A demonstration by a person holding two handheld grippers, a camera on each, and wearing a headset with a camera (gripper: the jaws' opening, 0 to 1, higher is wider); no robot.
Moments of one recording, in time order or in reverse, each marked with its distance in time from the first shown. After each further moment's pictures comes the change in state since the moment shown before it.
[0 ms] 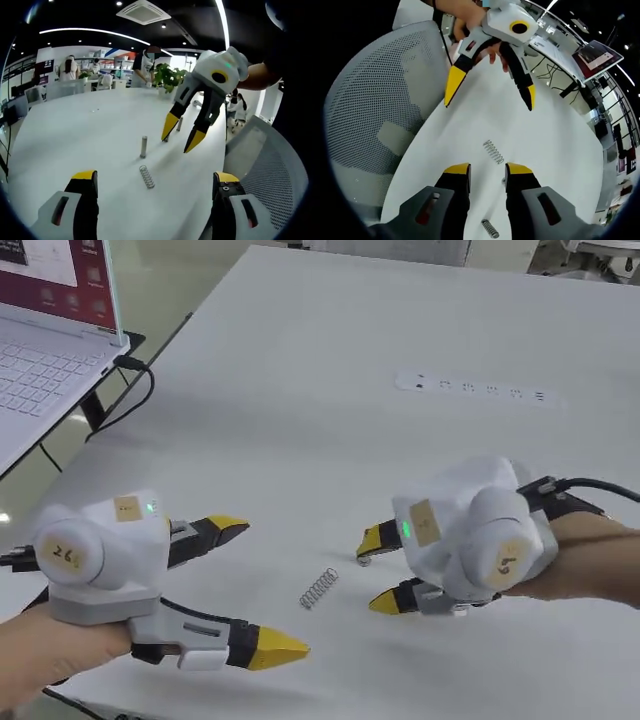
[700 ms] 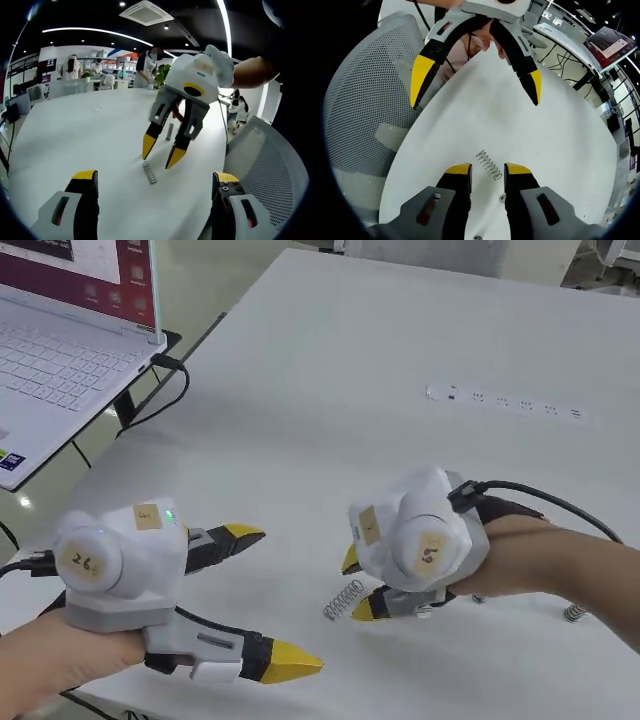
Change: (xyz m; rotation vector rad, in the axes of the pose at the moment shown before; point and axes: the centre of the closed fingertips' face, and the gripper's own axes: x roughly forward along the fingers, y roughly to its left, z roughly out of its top) left arm -0.007 0.005 -0.005 -0.016 -0.009 0.011; right arm 0.047 -0.018 0.003 0.059 0.042 0.121
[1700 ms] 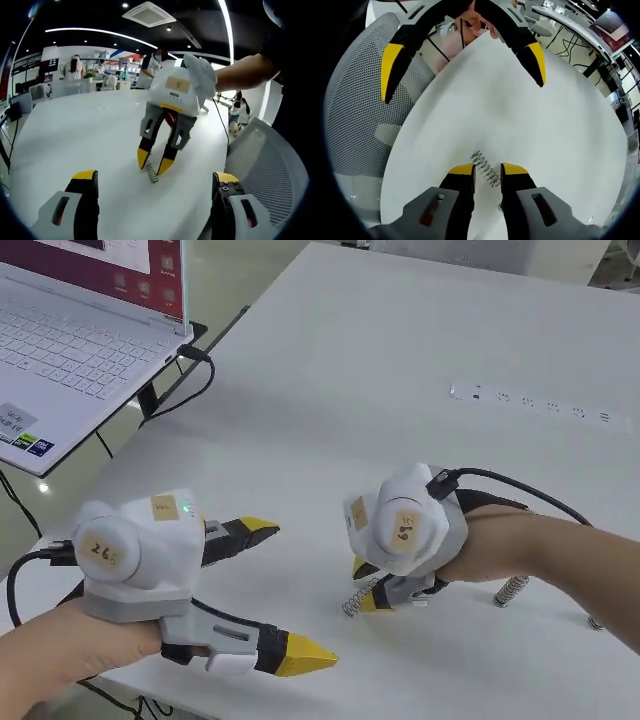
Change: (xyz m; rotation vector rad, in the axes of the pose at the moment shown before) left arm -0.006 0.005 -0.002 -0.013 -0.015 0.017; right arm 0.029 -0.003 -0.010 0.046 0.070 0.089
